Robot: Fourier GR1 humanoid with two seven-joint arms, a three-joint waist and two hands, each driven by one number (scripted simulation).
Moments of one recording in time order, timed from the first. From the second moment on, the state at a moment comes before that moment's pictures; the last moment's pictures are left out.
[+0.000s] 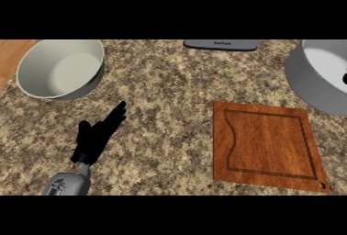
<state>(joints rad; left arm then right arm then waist) -0.12 0.14 -0.12 -1.38 0.02 -0.15 0.15 -0.88 -0.72 -0.08 -0.49 0.83 0.04 0.43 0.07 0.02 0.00</state>
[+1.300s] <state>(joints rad) -0.11 0.14 -0.10 -1.37 0.02 -0.15 0.14 -0.99 -0.66 -0.53 -0.42 0.50 -0.55 0.16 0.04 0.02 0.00</state>
